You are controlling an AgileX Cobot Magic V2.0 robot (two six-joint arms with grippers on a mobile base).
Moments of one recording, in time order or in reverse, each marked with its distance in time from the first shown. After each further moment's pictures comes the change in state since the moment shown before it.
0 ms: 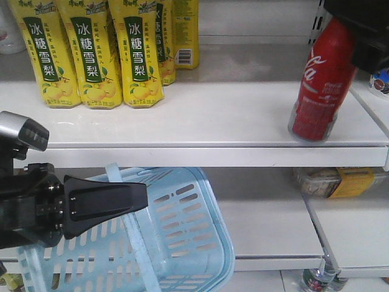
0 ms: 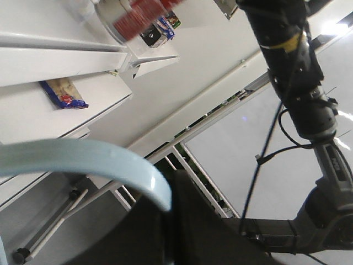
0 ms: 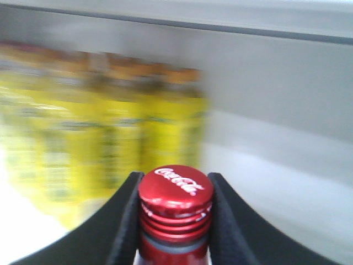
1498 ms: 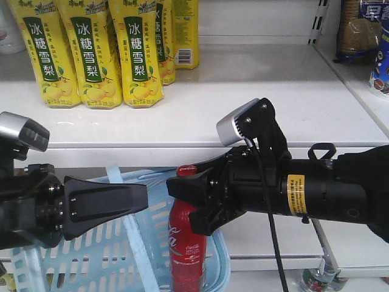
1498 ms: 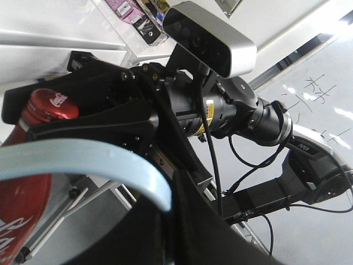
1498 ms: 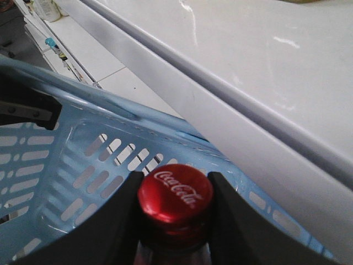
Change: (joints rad) left arm -0.001 0.000 0.000 0.003 -0.001 -0.001; right arm 0.484 0.332 0.225 0.023 0.072 0.059
